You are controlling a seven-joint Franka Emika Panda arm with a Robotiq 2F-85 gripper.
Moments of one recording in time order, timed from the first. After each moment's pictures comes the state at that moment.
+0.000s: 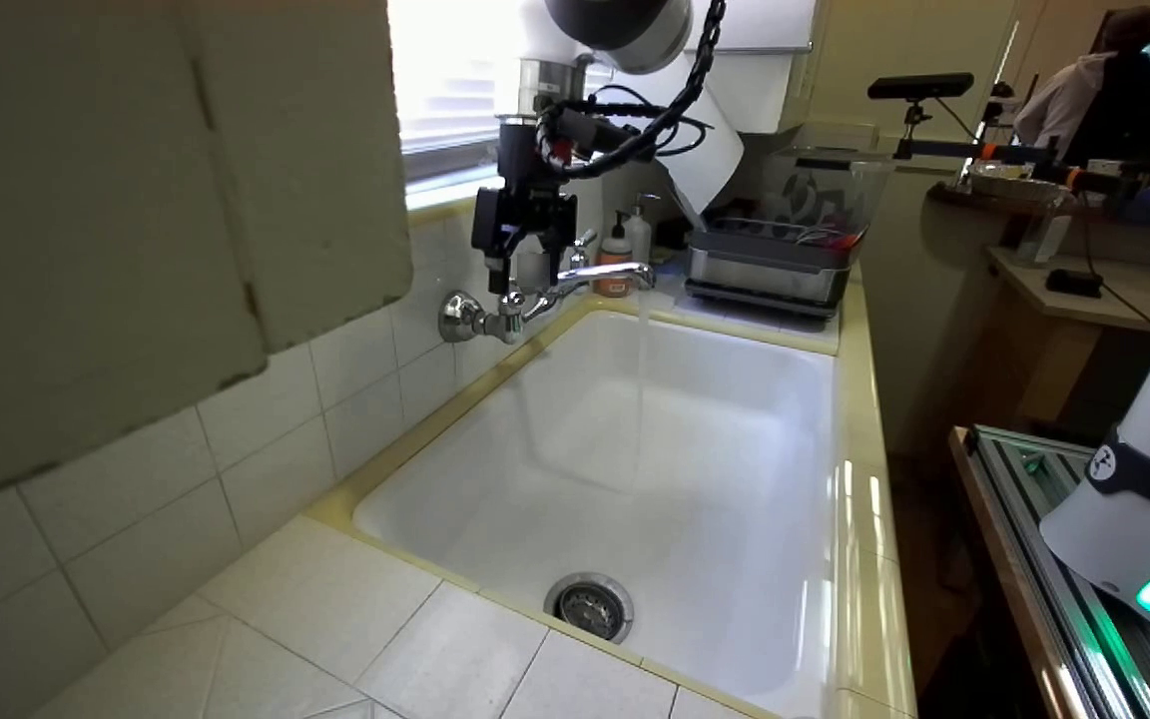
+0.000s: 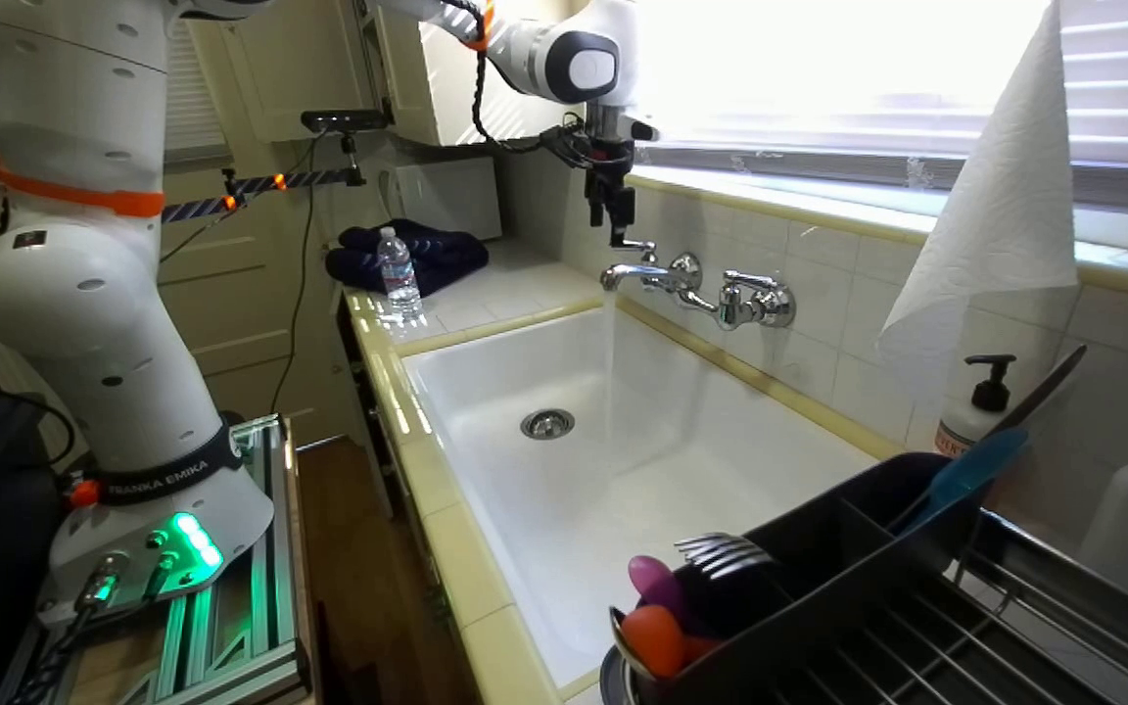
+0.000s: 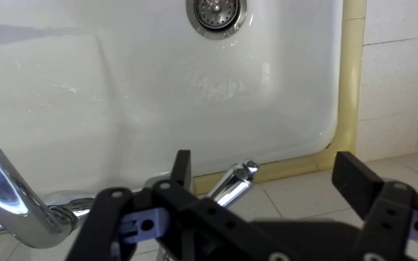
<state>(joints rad) 0.08 0.35 0.05 -1.69 0.14 2.08 0.21</state>
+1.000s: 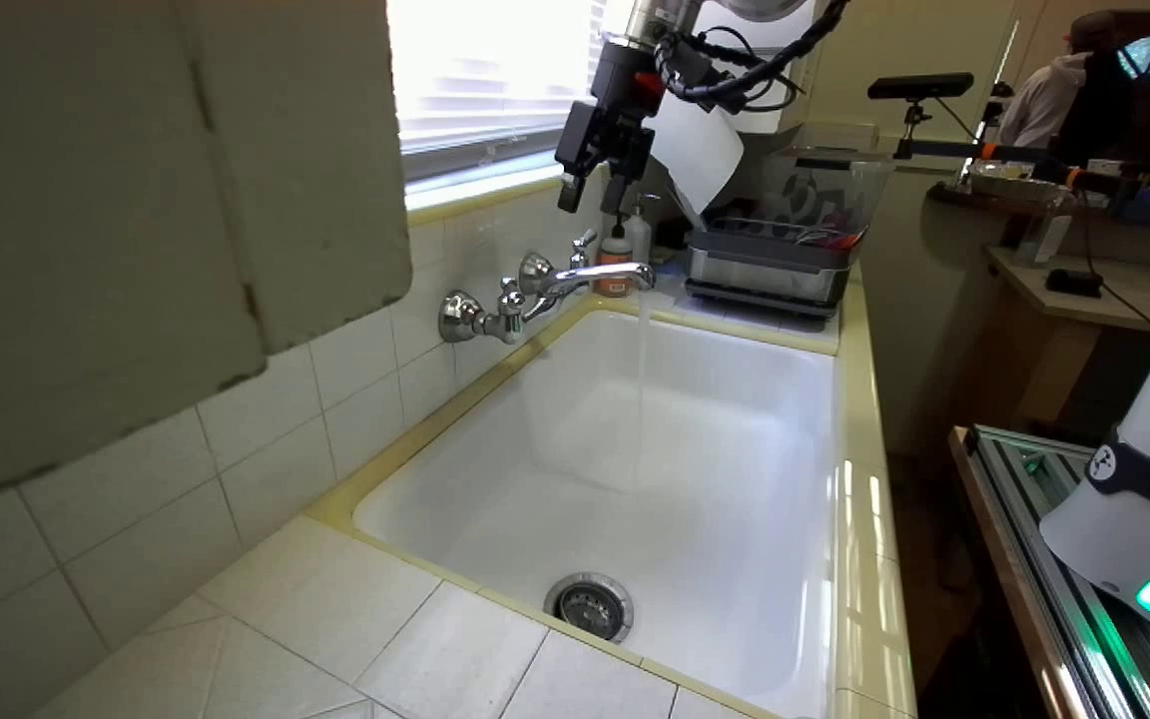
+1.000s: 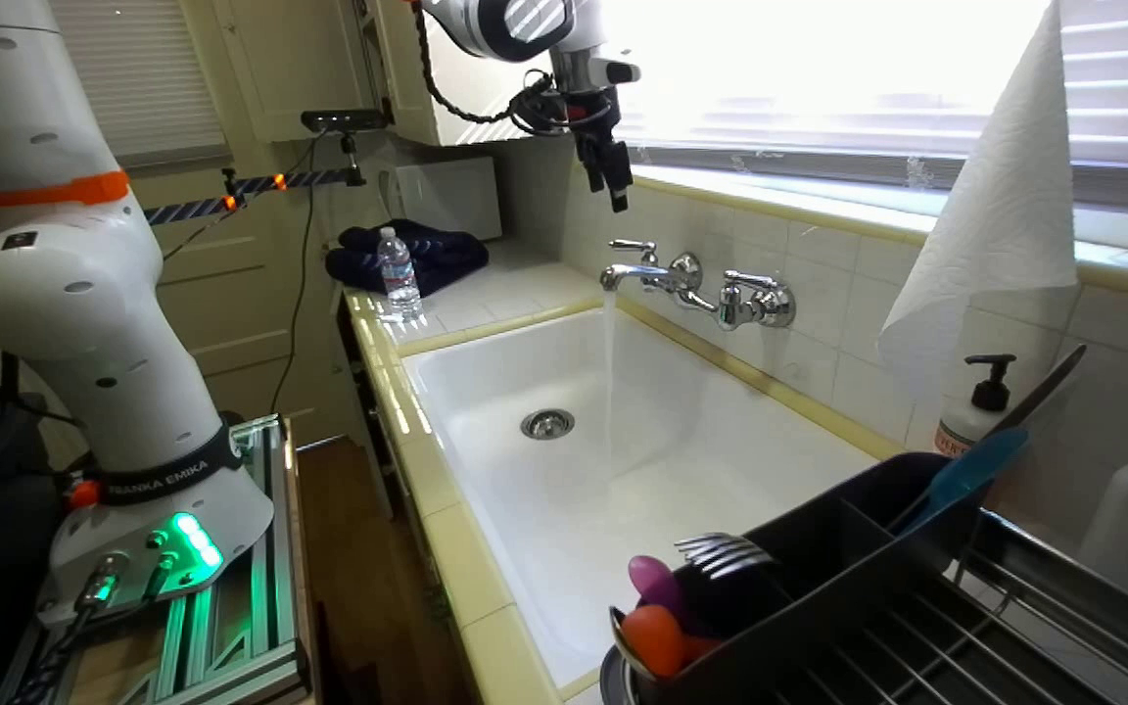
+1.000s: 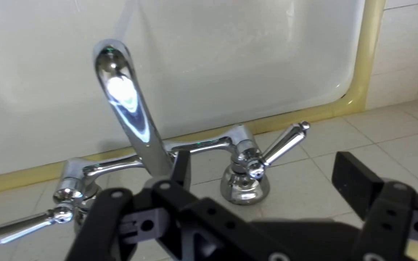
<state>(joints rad) 0.02 0.00 0.01 -2.04 0.14 2.30 0.13</state>
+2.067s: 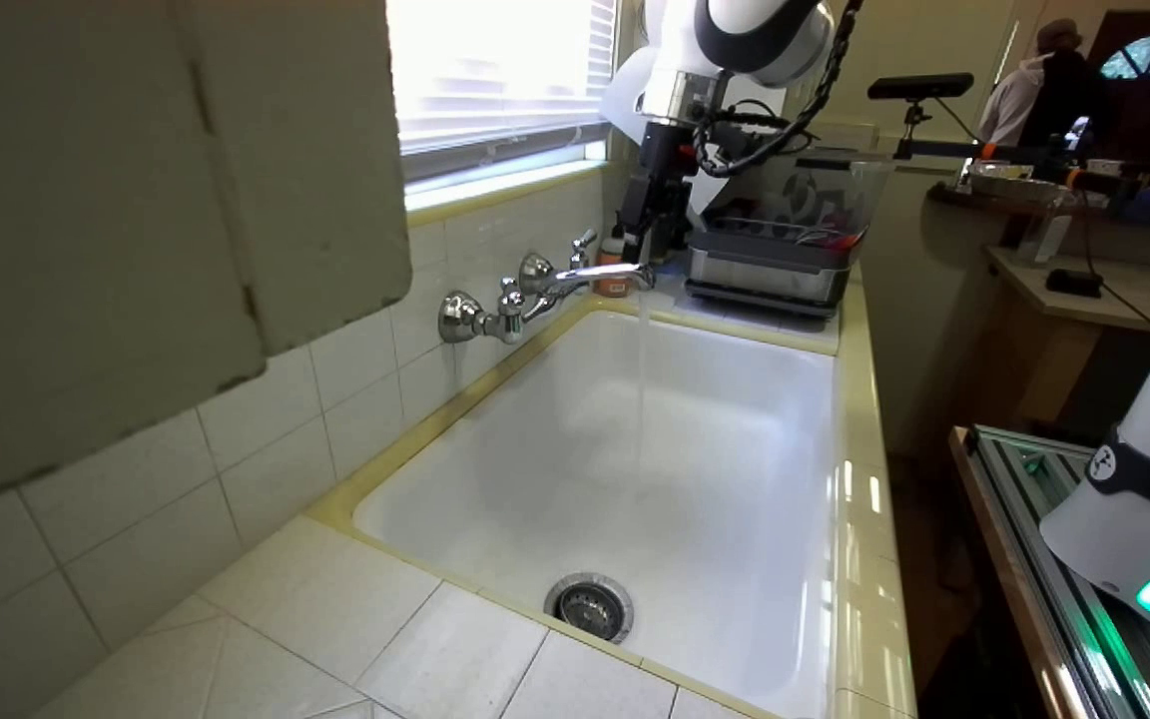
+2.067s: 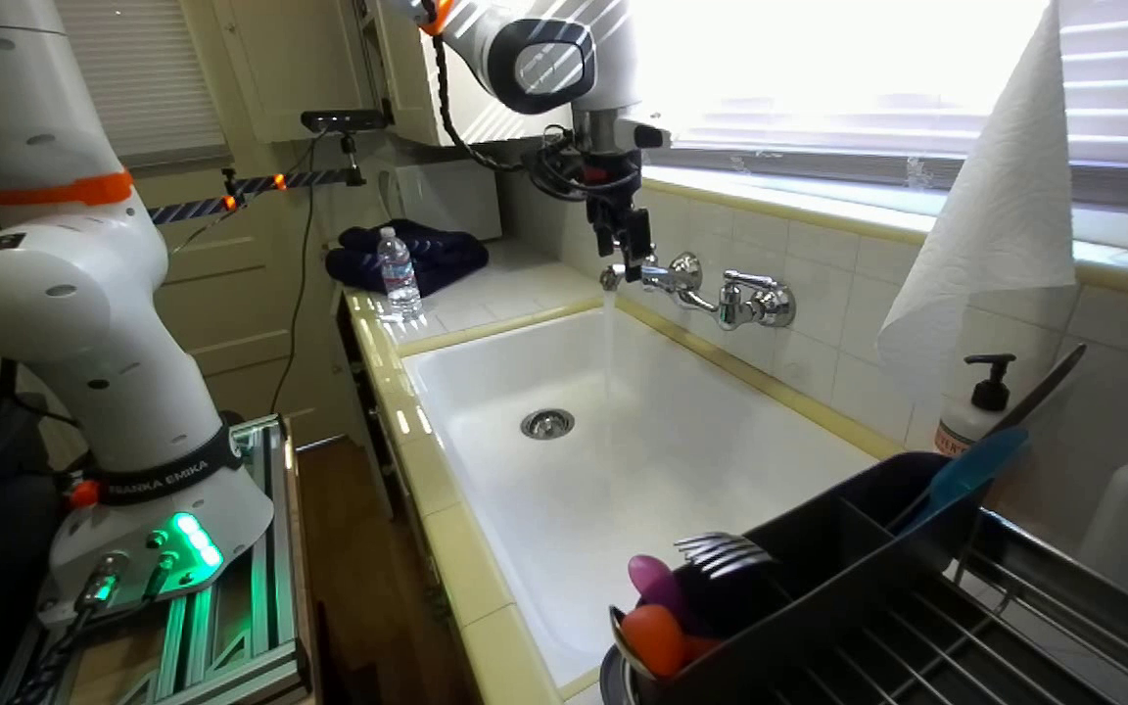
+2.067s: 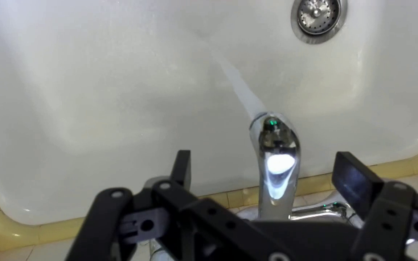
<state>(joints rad) -0.06 0.03 -0.08 -2.16 0.15 2.30 -0.09</state>
